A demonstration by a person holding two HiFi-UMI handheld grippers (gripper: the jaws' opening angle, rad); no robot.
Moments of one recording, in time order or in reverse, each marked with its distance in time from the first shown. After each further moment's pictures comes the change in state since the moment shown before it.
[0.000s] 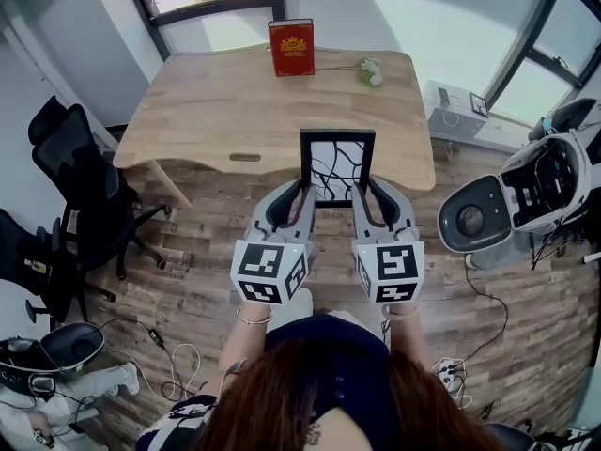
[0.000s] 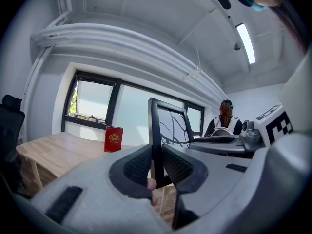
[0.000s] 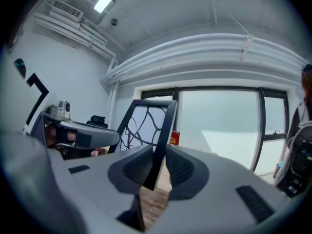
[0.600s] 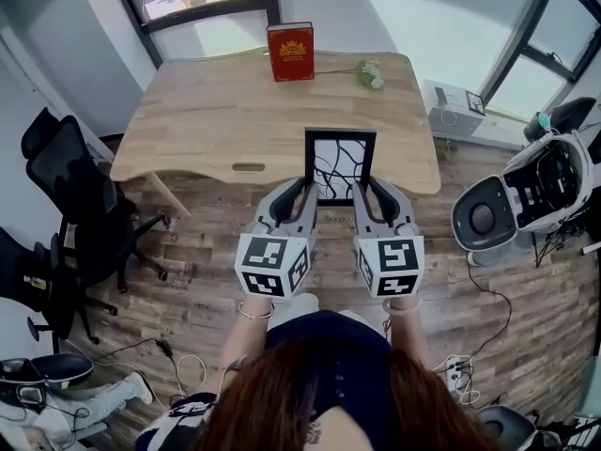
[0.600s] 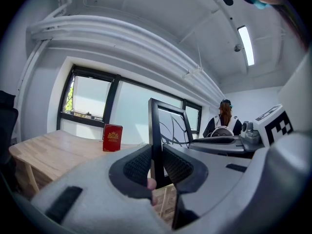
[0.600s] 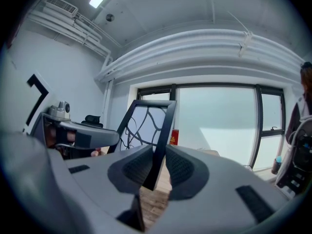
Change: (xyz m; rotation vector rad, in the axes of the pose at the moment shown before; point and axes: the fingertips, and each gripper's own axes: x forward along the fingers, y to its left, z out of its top) left arm 0.021 0.042 -0.004 -0.004 0.024 -0.052; right arm 0.042 0.012 -0.007 0.032 0.023 -0.044
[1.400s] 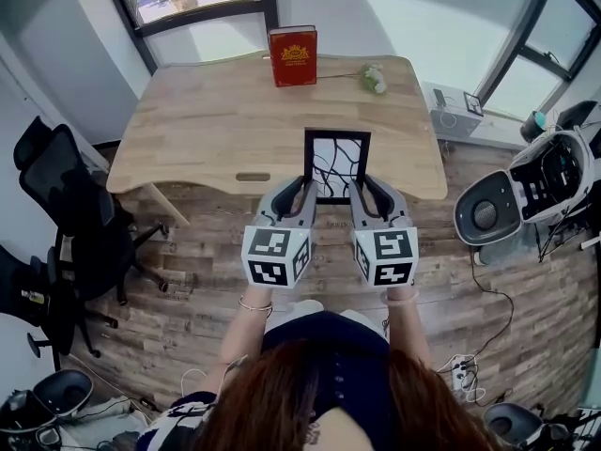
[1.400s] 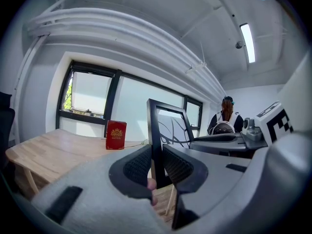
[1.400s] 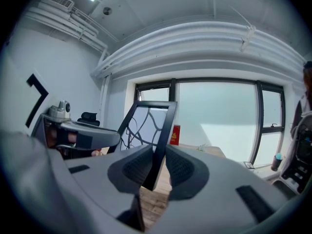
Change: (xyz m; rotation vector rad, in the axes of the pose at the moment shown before) left arm 0.024 0.055 -0.020 0.016 0.040 -0.014; right arm 0.054 0.020 -0.020 0.013 0.037 -0.025
